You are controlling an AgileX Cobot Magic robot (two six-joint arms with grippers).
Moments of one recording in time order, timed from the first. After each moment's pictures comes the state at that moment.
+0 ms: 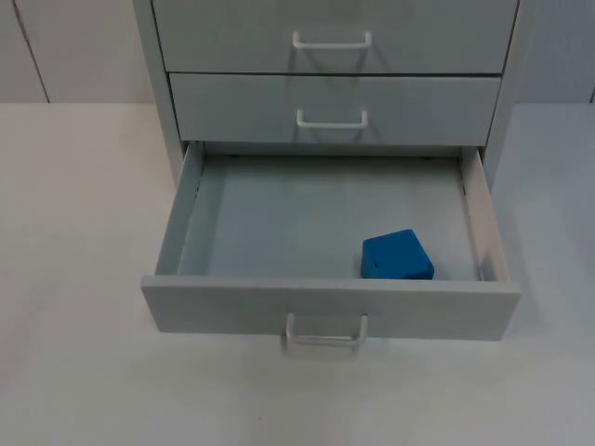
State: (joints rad) right arm 0.07 0.96 -0.79 -0.20 0.76 0.30; left arm 0.07 0.79 -0.71 -0.68 0.85 0.68
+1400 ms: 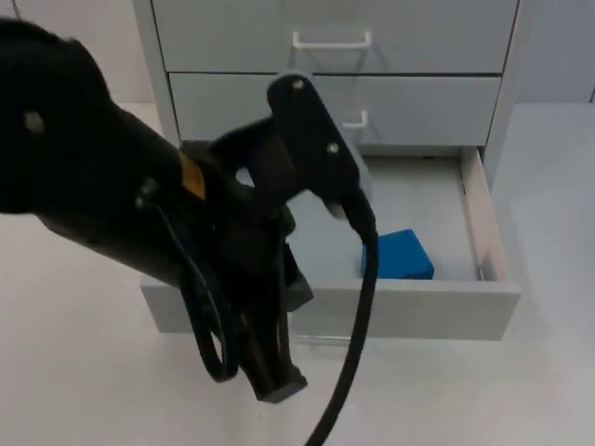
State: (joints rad) right arm 0.07 0.96 -0.78 -0.20 0.74 0.30; left arm -0.77 1.58 -0.73 -0.20 0.21 0.65
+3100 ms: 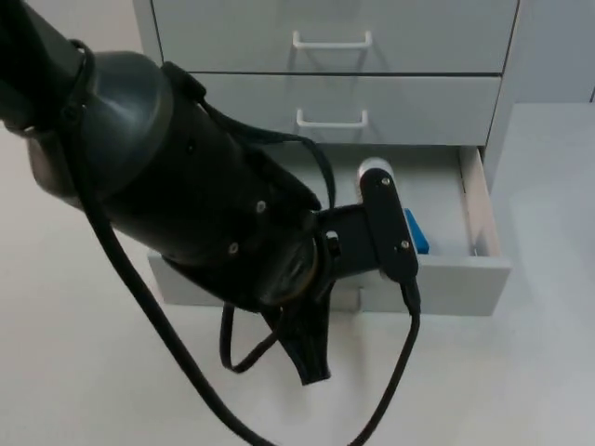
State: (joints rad) right arm 0.07 0.96 -0.78 -0.20 0.74 0.29; left arm -0.86 2.00 -0.95 1.48 0.42 -0.90
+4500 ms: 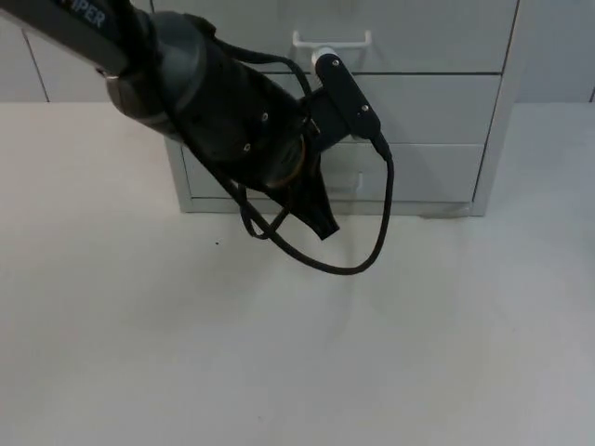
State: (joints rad) right arm 0.07 0.96 -0.78 -0.20 0.74 0.29; left arm -0.63 2.22 -1.33 1.64 0.41 -1.13
